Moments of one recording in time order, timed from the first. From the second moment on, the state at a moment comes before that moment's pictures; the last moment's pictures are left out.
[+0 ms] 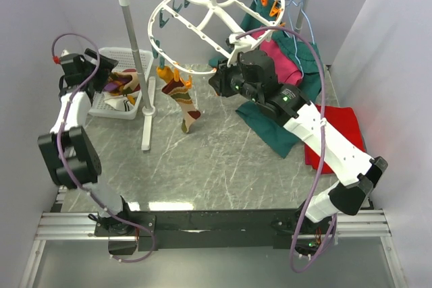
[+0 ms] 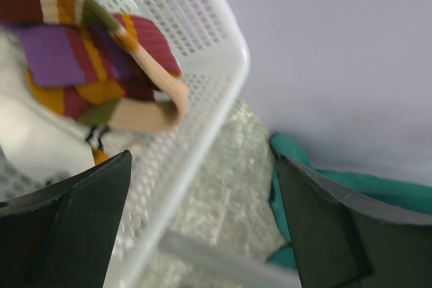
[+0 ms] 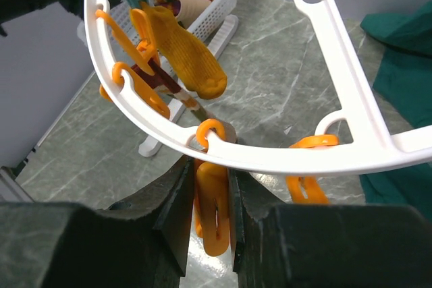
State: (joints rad) left arm 0.30 1.75 1.41 -0.08 0.26 -0.84; right arm 0.76 1.48 1.69 -0.51 0.10 0.28
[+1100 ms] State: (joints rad) left arm -0.27 0.75 0.36 0.49 0.39 -0.94; right arm 0.56 1.39 1.61 -0.53 -0.26 0.28
